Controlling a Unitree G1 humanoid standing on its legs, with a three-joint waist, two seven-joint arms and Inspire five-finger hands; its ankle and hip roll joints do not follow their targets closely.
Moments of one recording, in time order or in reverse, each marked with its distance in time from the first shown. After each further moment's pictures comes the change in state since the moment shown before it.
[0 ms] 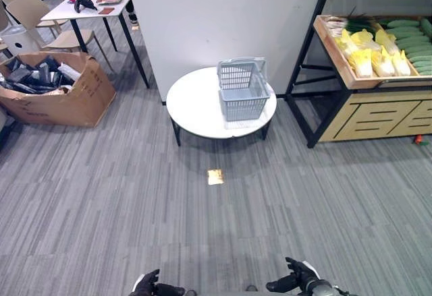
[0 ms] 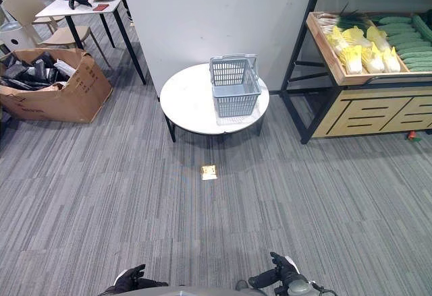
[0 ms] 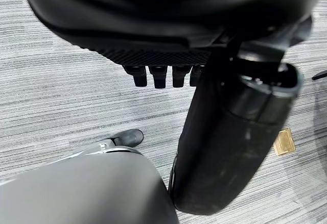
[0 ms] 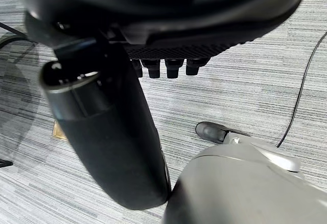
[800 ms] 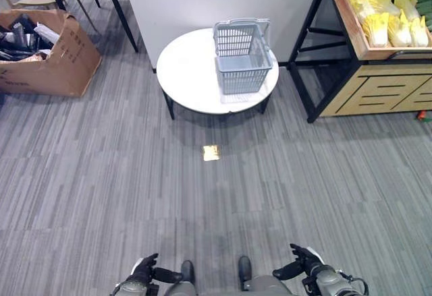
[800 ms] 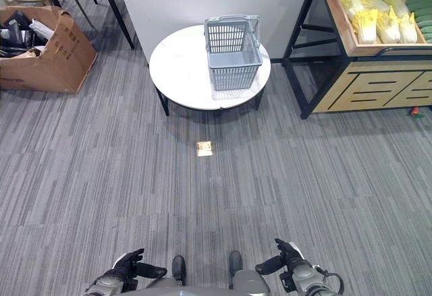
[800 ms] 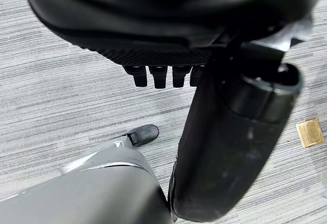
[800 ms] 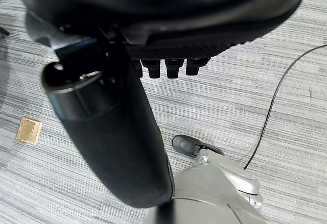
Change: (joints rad) left arm -0.099 0.038 -0.005 0.016 0.000 0.009 -0.012; right arm -0.084 -0.048 0.040 0.002 -0.001 0.008 0.004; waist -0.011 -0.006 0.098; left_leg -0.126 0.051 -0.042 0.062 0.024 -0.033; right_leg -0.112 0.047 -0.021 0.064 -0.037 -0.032
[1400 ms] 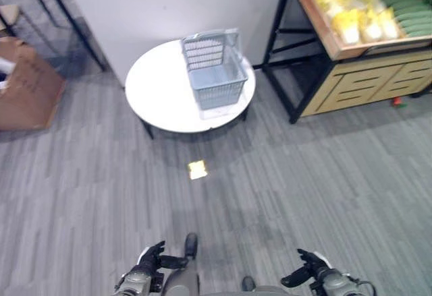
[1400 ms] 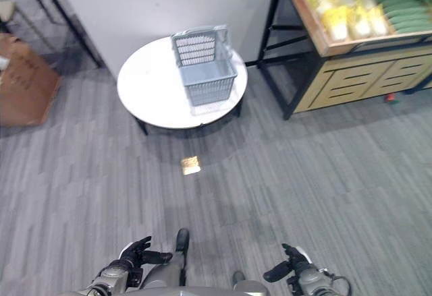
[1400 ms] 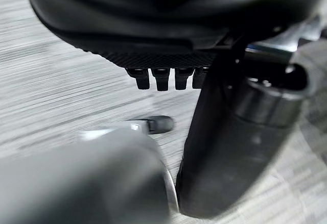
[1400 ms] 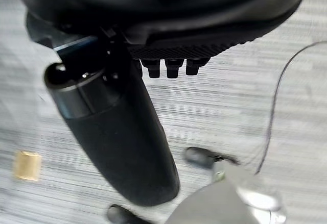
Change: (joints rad) left arm -0.040 -0.016 0.011 0.004 -0.014 -0.018 -0.025; right arm 0.032 -0.003 -0.012 0.027 -0.019 -0.005 0.013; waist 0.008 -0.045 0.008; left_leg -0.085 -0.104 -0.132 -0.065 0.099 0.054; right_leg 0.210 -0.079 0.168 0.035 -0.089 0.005
